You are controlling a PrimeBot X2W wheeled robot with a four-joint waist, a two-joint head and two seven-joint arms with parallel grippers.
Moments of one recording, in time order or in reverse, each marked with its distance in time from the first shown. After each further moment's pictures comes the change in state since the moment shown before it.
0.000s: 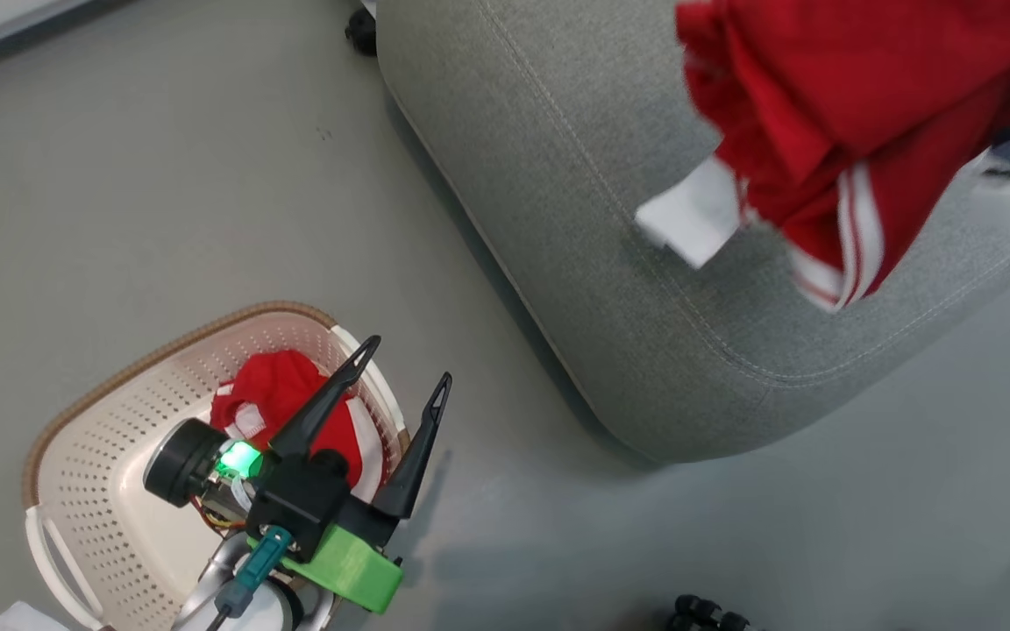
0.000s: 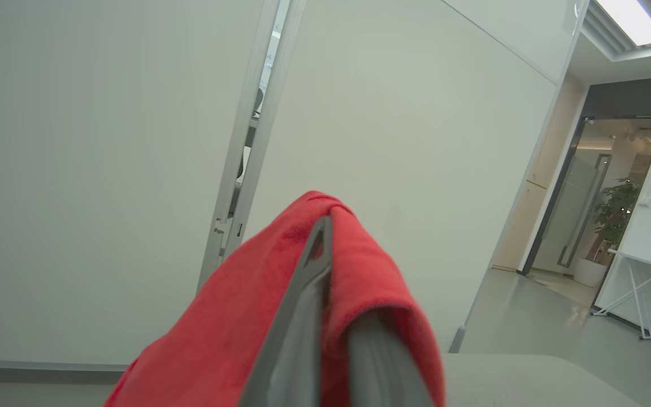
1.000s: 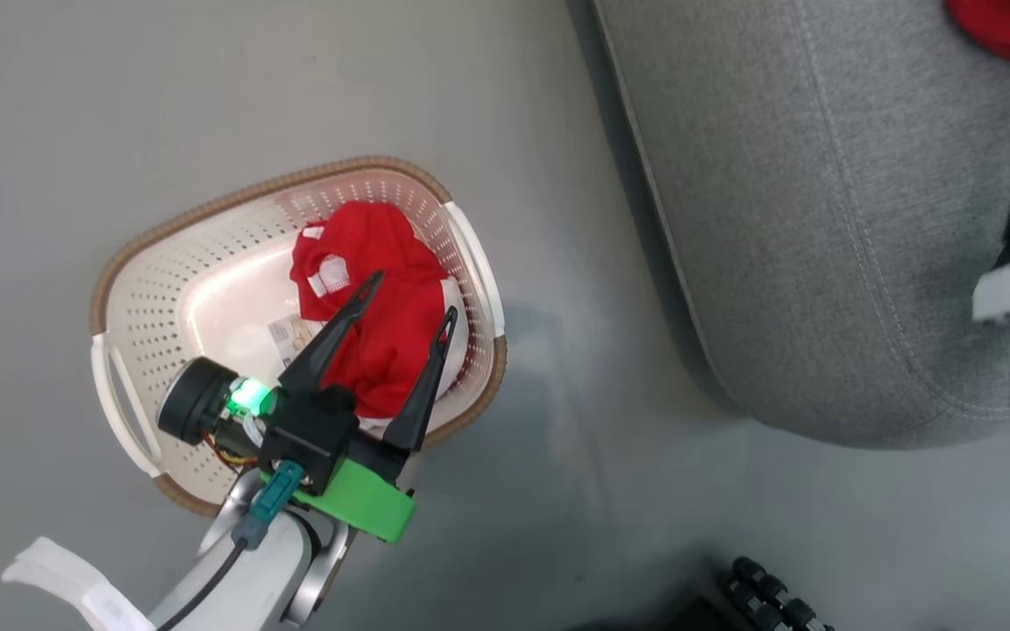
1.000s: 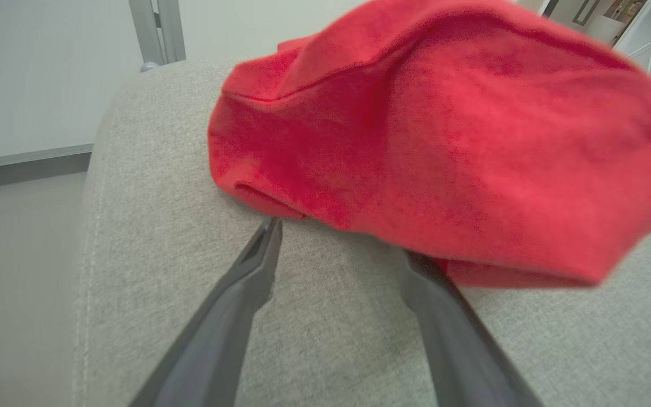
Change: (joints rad) left arm -0.137 -0.079 0.007 0.136 0.007 -0.026 -0.057; right arm 0.046 0.111 -0.298 0.438 -0.097 0.000 -0.001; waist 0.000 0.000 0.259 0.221
